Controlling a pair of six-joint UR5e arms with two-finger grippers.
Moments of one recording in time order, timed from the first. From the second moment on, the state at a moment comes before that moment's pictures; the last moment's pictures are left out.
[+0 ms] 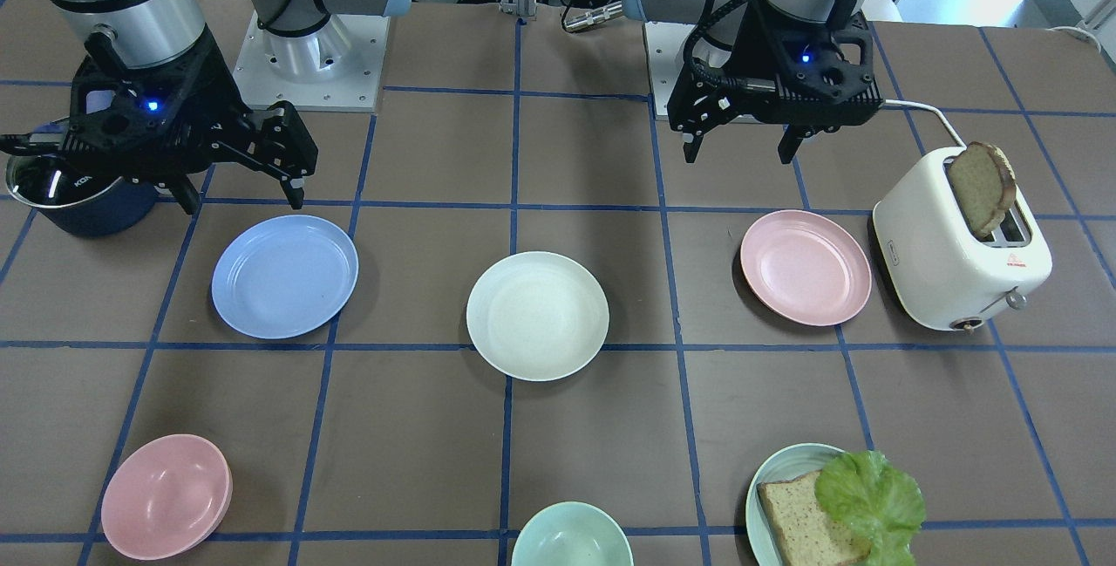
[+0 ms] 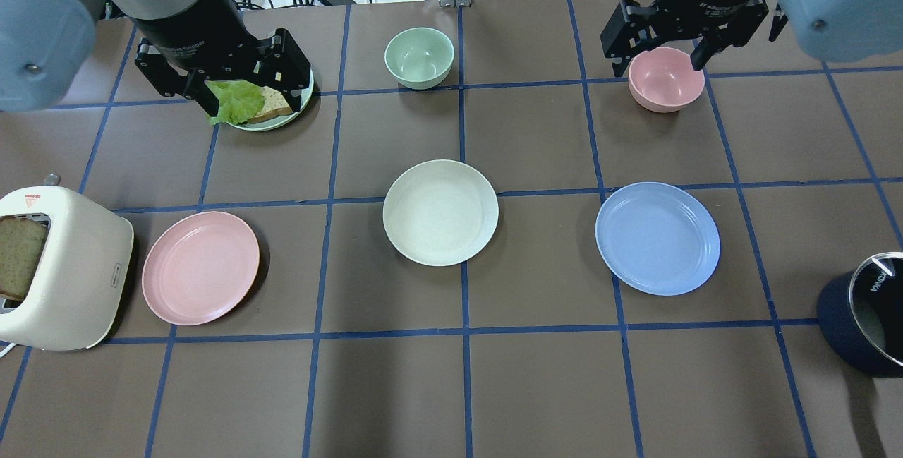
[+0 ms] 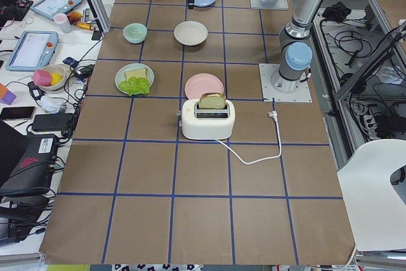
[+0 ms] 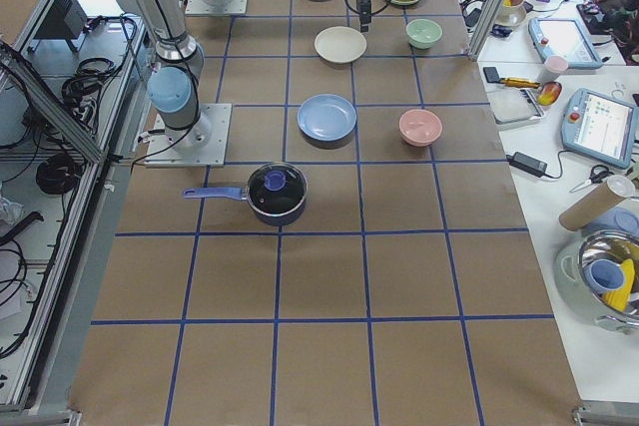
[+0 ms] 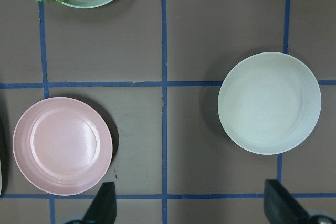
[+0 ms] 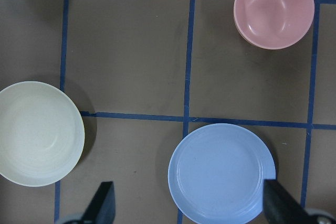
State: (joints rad) left arm -1.63 -1.57 -1.51 -1.57 1.58 -0.07; right arm 1.57 -1.52 1.53 -1.70 -1.54 -0.06
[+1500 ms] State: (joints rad) left arm -1.56 -1.69 -1.74 -1.46 1.59 0.12; right arm 1.42 -1.50 1.64 -1.73 -1.55 -0.13
